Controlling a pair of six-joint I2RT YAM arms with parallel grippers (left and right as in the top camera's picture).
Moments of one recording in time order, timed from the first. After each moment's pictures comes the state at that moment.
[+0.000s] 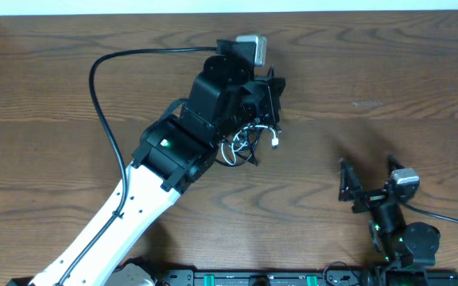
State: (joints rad) left arm -0.66 1.36 1.43 -0.47 0.13 -0.61; right arm -0.02 0.02 0.01 -0.04 -0.29 0.23
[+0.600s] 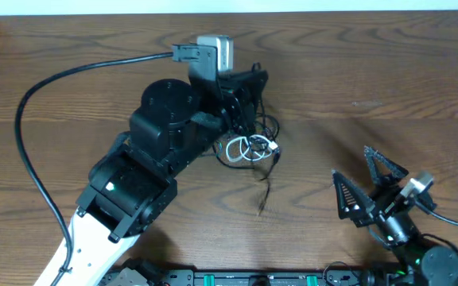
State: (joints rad) left arm -0.64 1.17 1.43 -0.44 0.09 -0.58; right arm -0.02 0.07 0.18 0.12 -0.59 0.60
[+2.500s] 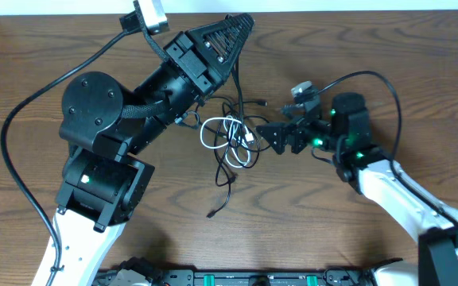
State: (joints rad) left arm -0.44 1.16 1.43 -0.03 0.42 -1.28; right arm 0.33 1.52 0.73 0.27 -0.65 0.20
